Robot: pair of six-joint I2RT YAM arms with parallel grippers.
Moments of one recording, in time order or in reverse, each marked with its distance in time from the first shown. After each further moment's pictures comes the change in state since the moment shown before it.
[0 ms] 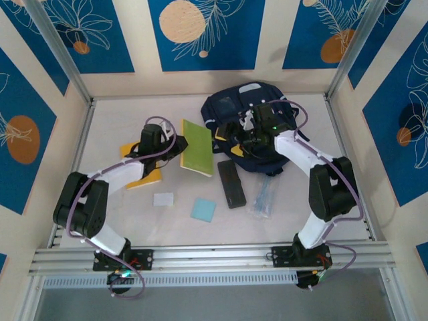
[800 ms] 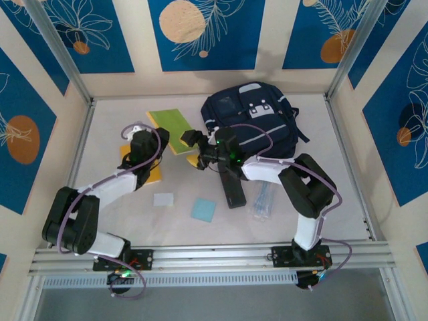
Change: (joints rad) left arm -0.006 -0.149 -0.173 0.259 -0.406 -0.333; right arm 0.338 0.154 -0.208 0.948 0.222 0.691
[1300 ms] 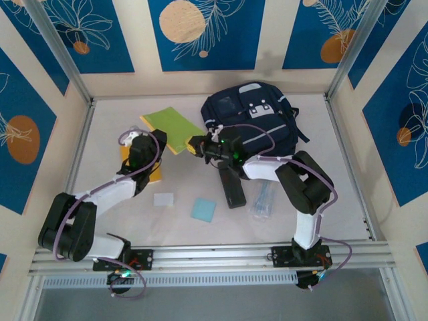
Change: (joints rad) left arm -0.024 -0.054 -0.052 0.034 -0.071 -0.055; right arm -0.049 0.024 -0.029 0.132 -0.023 0.068
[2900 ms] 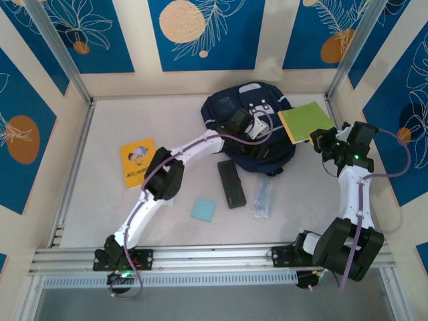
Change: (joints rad) left arm -0.417 1.133 1.585 -1.023 0.531 1.202; right arm -1.090 -0.688 -0.076 -1.083 -0.252 -0.711
